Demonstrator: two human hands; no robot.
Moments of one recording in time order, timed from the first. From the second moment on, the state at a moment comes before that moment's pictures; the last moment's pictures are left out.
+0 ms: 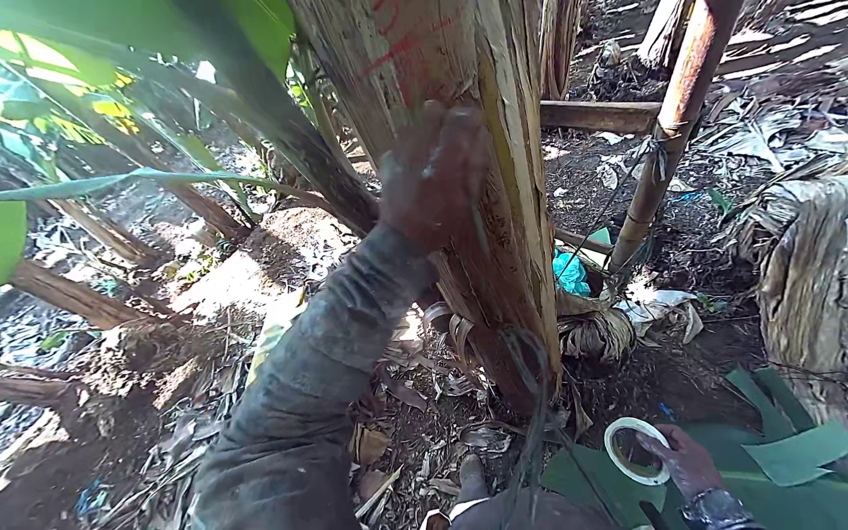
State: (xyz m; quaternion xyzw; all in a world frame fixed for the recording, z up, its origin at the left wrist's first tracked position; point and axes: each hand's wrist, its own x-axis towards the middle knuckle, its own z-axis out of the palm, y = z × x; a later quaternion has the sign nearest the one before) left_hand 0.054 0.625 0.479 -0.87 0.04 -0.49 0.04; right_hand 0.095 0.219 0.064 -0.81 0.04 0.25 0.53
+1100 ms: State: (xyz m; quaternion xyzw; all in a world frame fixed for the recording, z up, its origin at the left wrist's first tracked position) left_hand -0.027 0.504 0.242 -0.72 -0.09 -0.11 -0.68; right_hand 0.074 0.331 0.224 -0.37 0.02 0.35 0.86
